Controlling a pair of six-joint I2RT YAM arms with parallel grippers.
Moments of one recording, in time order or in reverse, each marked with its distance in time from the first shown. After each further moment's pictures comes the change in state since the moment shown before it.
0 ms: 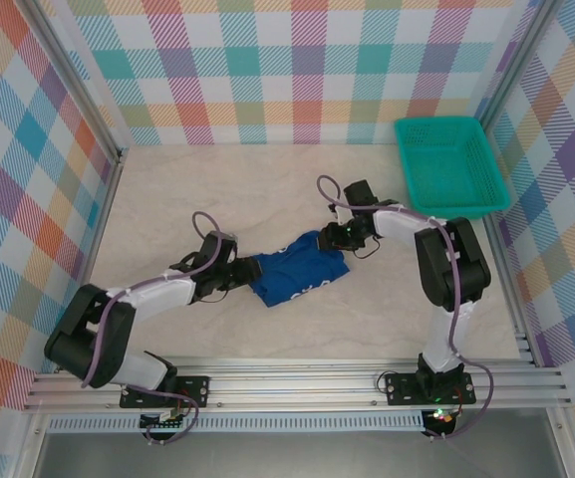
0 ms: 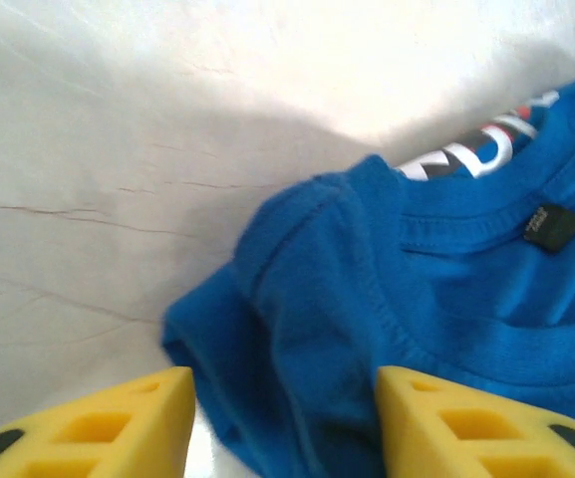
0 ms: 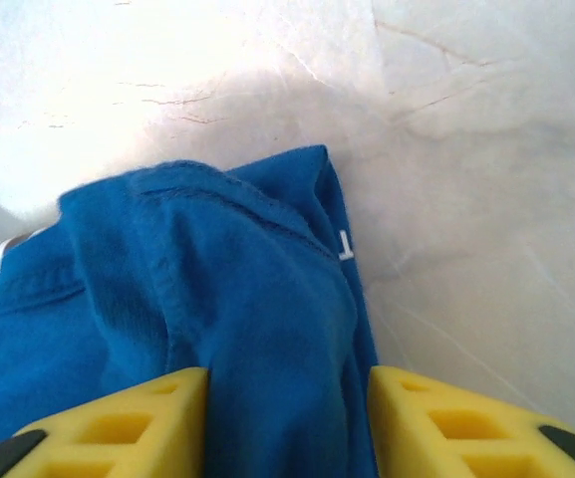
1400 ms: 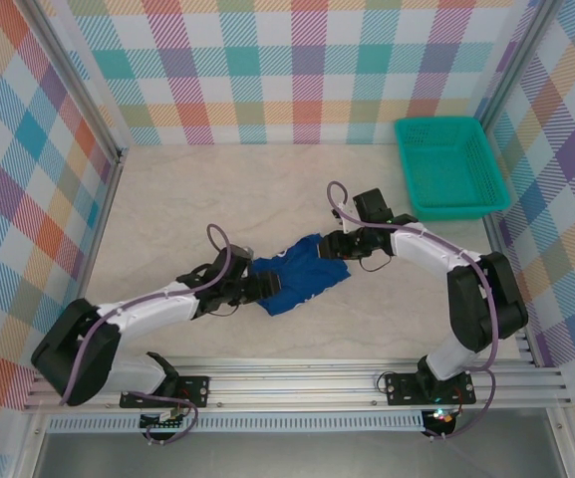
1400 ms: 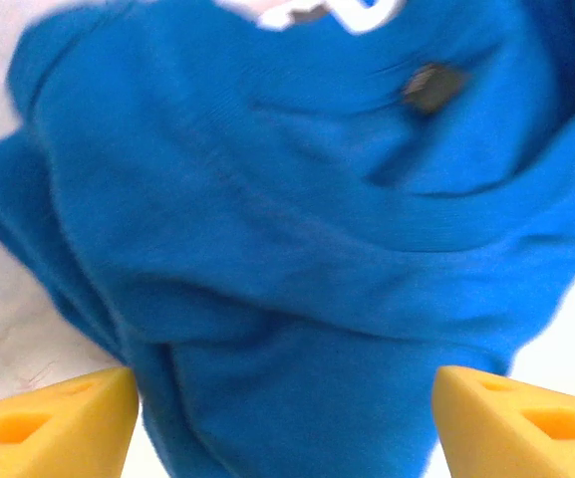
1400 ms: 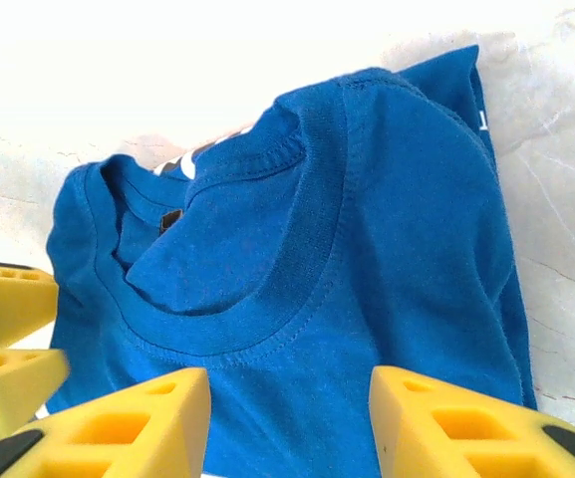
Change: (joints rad) left arm -0.203 -0.050 -0.023 -0.060 0.004 -0.124; right arm 0.046 -0.294 -0.211 0.046 -0.096 0.043
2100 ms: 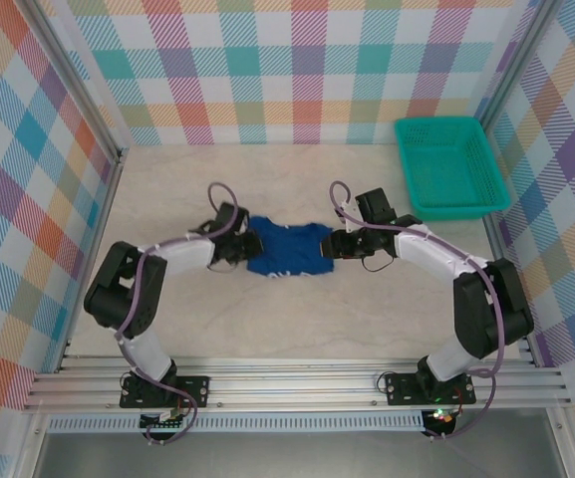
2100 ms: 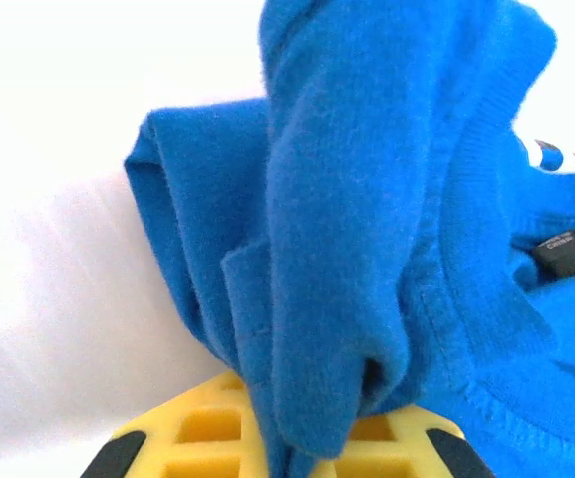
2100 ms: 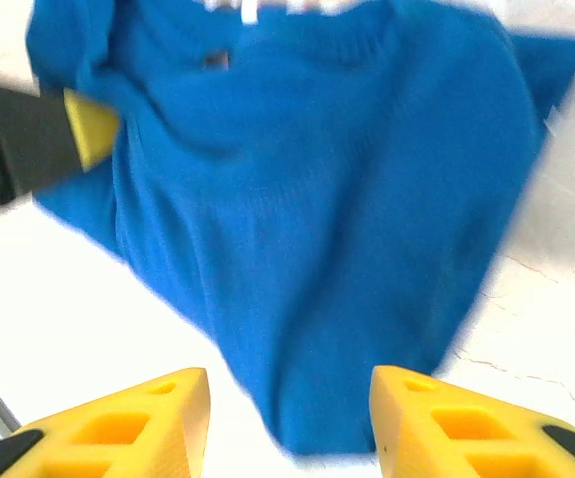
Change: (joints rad) left arm 0.296 0.430 0.414 -0.035 0.019 0.250; right arm 0.000 -0.052 -0.001 -0.016 0.050 0.000
